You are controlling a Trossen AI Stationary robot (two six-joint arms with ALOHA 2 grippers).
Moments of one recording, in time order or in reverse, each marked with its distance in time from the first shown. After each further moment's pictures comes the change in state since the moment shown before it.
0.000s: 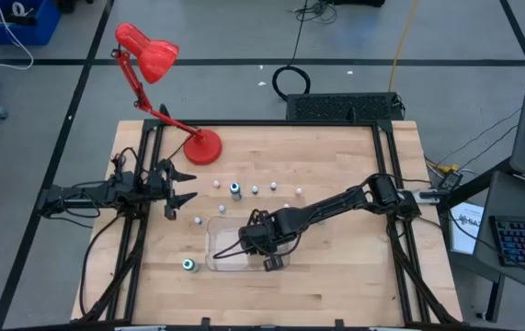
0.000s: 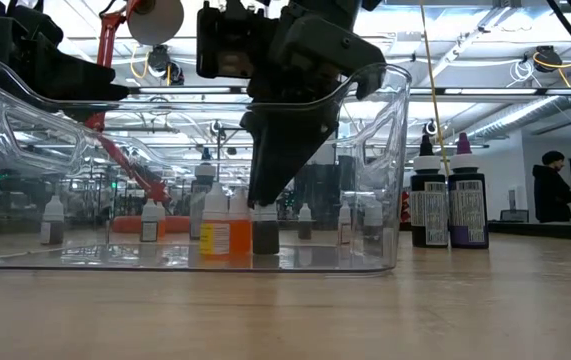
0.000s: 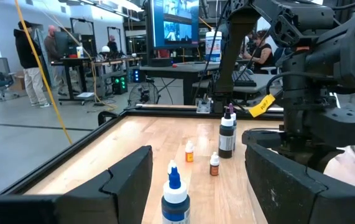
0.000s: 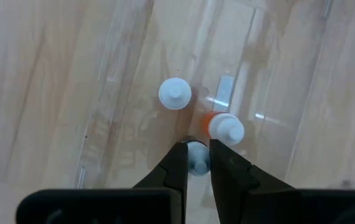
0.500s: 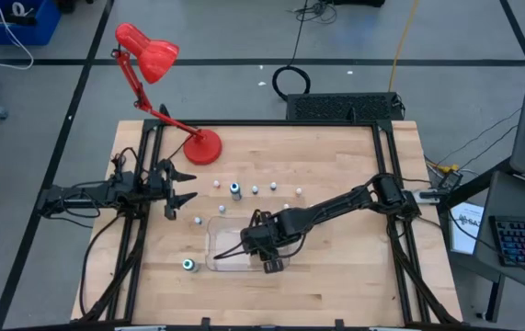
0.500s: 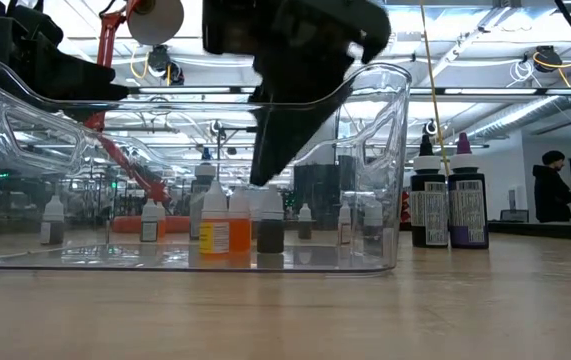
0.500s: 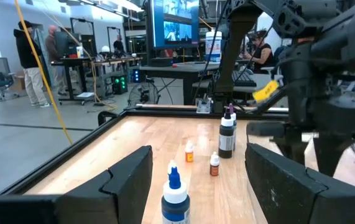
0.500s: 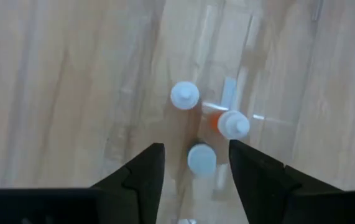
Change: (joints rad) left arm 0.000 0.000 0.000 0.000 0.000 0.000; right arm 0.020 -0.049 -0.003 0.002 0.004 0.076
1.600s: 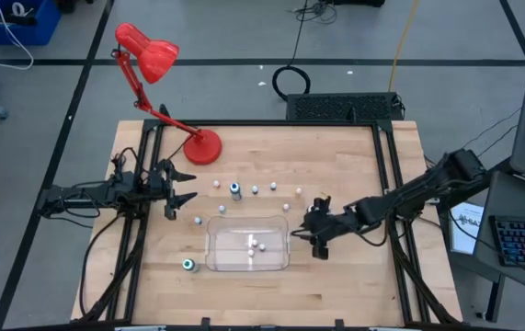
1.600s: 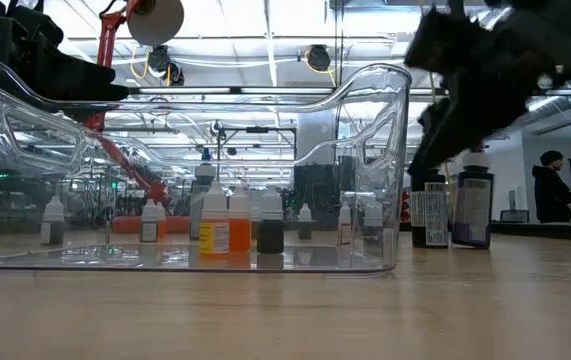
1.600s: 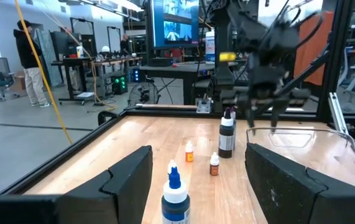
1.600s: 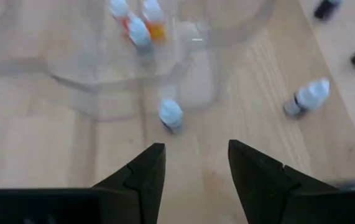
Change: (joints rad) left arm 0.000 0.000 0.000 0.000 0.000 0.000; right arm 0.088 -0.729 -1.054 0.661 0.238 0.335
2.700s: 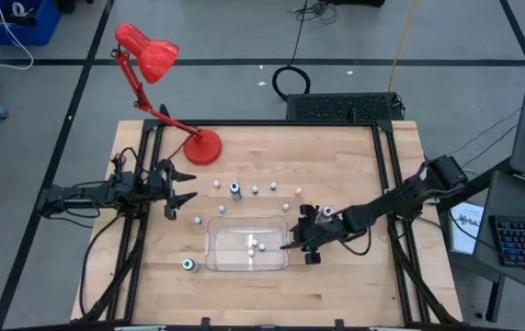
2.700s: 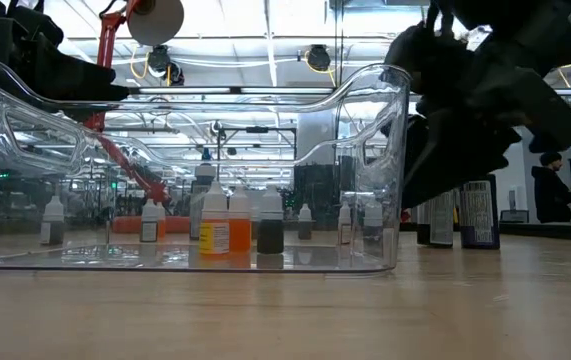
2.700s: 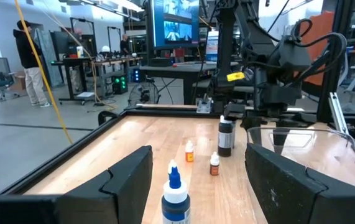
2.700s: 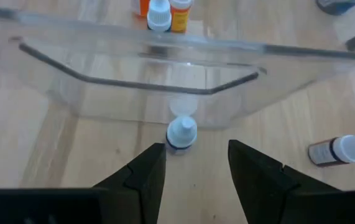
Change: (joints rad) left arm 0.000 0.000 0.000 0.000 0.000 0.000; right arm 0.007 0.212 0.062 0.142 0.027 -0.238
